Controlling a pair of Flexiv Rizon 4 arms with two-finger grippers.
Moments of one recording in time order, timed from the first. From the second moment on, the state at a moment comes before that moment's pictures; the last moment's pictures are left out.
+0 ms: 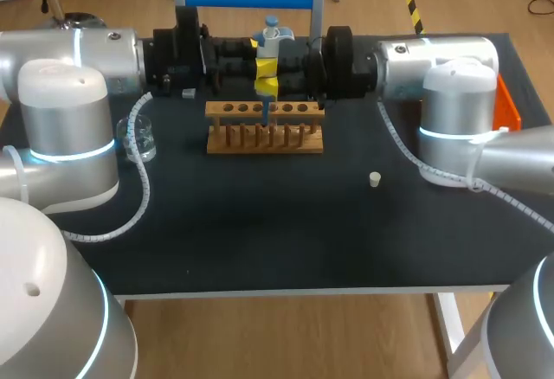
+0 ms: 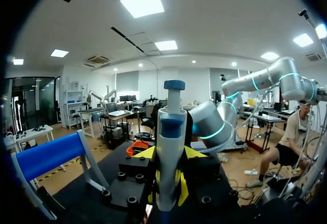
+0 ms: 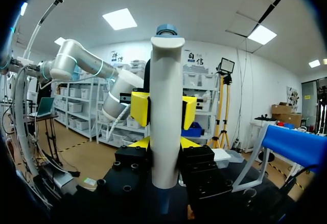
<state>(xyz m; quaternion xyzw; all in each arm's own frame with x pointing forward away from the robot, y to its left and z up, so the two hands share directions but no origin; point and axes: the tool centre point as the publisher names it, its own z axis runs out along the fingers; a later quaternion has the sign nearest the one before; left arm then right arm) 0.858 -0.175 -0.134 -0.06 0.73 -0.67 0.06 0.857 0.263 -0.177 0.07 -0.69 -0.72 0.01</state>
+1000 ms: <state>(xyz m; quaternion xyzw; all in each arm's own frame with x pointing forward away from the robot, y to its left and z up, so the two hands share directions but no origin) 0.857 -0.176 -0.134 -0.06 0.73 -0.67 0.06 0.908 0.151 -0.177 0.02 -0.68 -0.73 -0.03</state>
